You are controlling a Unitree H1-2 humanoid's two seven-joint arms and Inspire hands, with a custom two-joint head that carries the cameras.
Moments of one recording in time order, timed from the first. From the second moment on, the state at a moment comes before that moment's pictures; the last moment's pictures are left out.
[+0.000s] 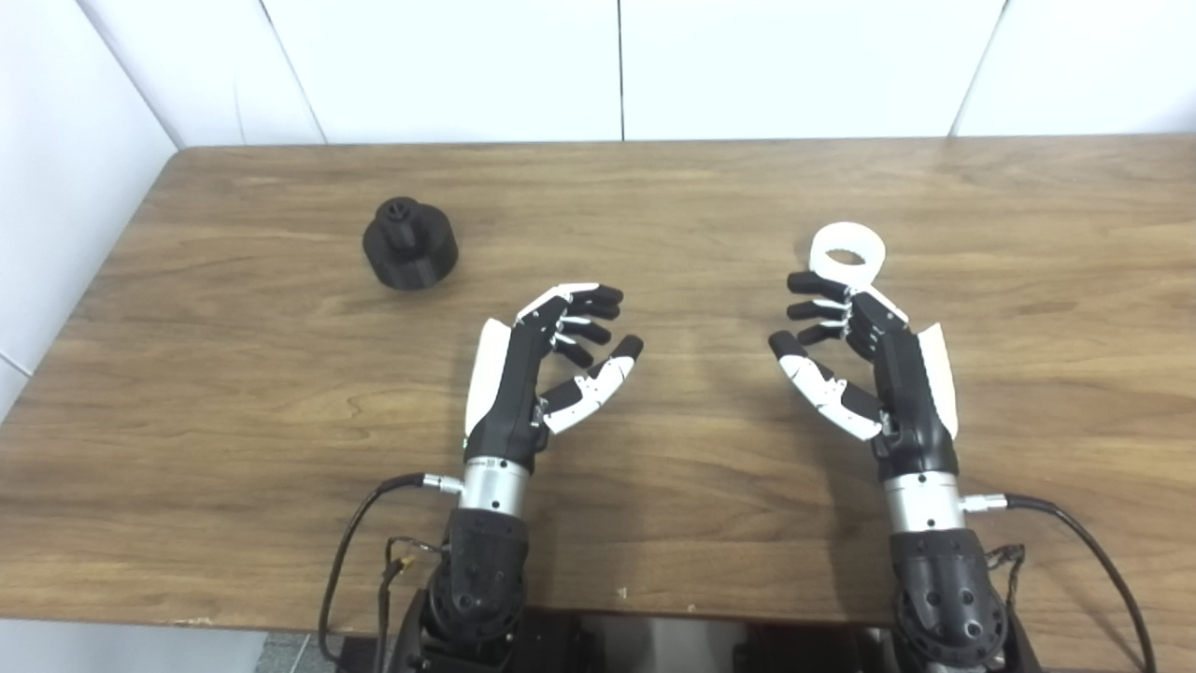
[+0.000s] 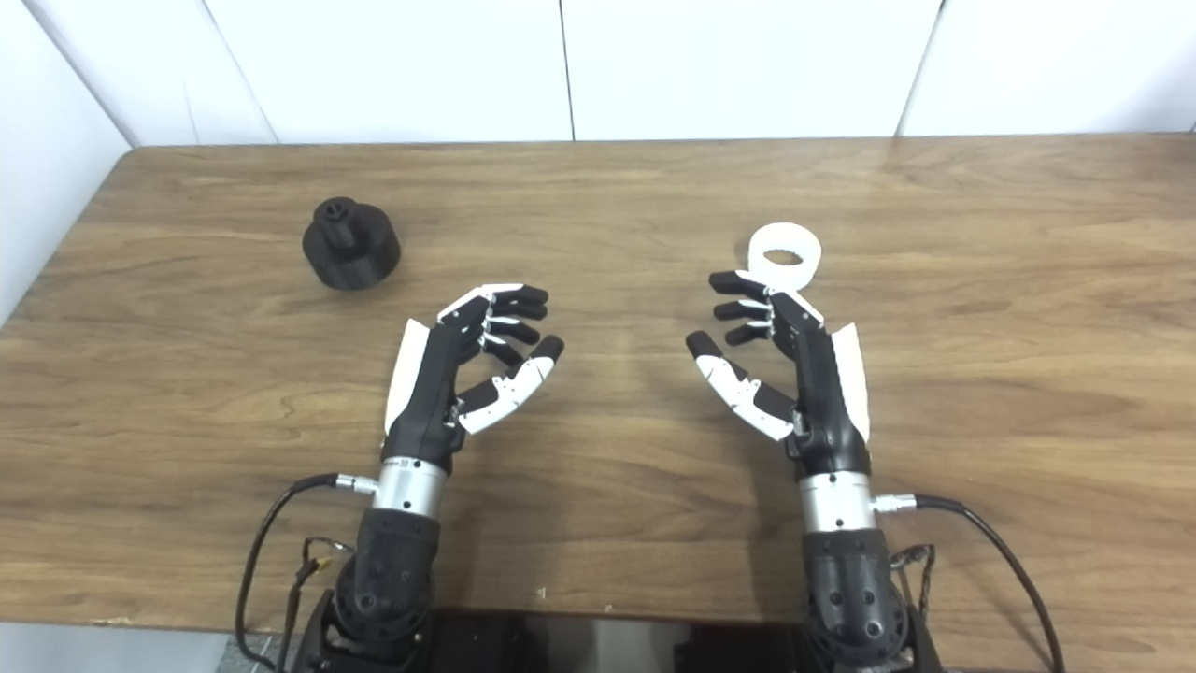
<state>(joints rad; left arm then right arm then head) 0.06 -0.07 -0.18 -0.21 0.46 -0.01 0.10 0.04 -0.07 0.21 -0.17 -0.28 -0.13 -0.24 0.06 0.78</state>
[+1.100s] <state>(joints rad) 0.05 -0.10 -0.23 -0.16 0.48 -0.02 0.15 0.04 -0.08 0.17 -0.16 -0.22 -0.17 -0.24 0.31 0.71</state>
